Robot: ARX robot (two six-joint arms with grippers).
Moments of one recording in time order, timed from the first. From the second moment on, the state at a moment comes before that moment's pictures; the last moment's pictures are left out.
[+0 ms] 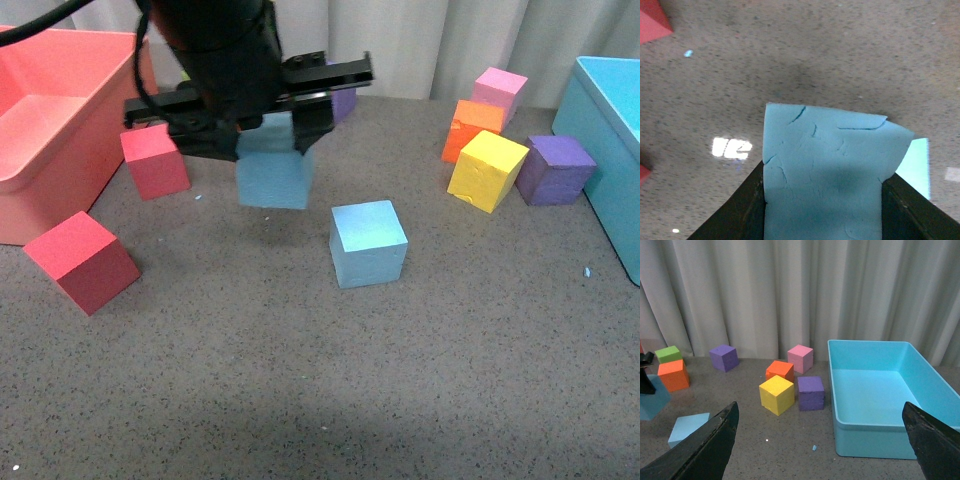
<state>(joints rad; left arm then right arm) -0.44 2.07 1.46 -0.41 -0.12 -0.50 0.00 0.00 0.00 0.00 0.00 0.00</state>
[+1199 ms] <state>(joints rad) -0.65 2.22 1.65 -0.54 -0.24 -0.85 0.00 0.00 0.00 0.00 0.00 0.00</state>
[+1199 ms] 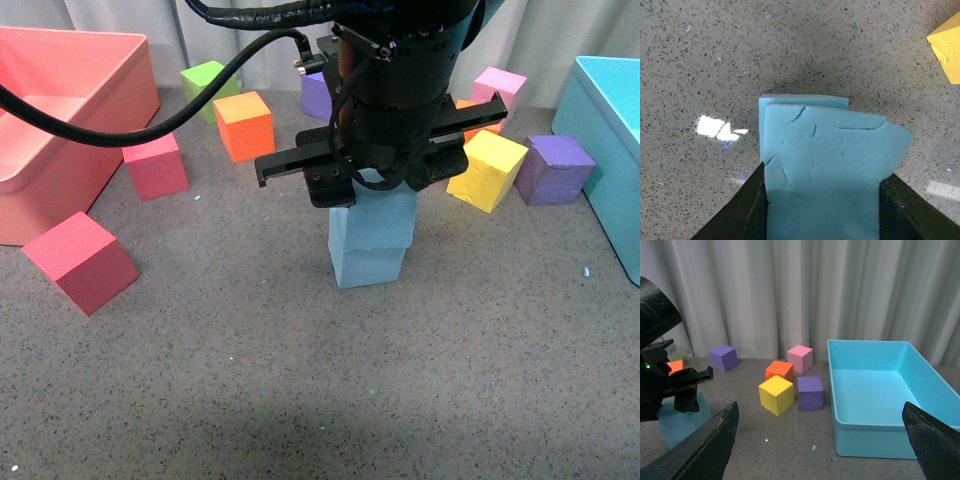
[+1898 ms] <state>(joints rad) -0.65 2.19 1.63 -0.52 -0.25 -0.82 0.00 0.00 0.00 0.00 0.00 0.00</state>
